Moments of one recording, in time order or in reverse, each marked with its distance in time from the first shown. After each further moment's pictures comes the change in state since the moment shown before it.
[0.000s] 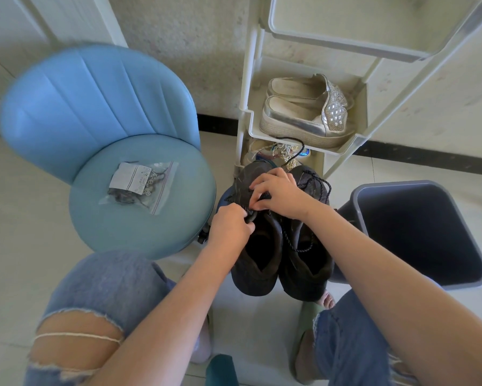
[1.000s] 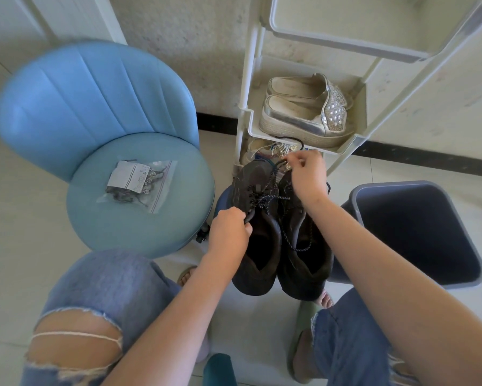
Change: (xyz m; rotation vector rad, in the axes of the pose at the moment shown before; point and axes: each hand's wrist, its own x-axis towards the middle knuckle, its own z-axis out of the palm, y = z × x) left_hand -0.009 0.001 0.004 0.122 0.053 -0.002; right_hand -0.003 0.003 -0.023 0.496 0.656 0.397
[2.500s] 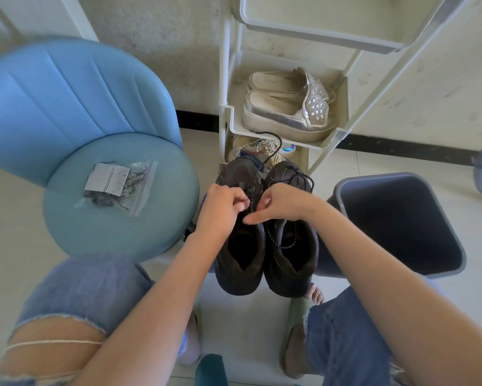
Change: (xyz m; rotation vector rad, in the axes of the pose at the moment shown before) left_hand 0.049 -0.002 0.016 -0.237 0.067 0.239; right_hand -0.027 0.001 -0.023 -0.481 -0.821 0.016
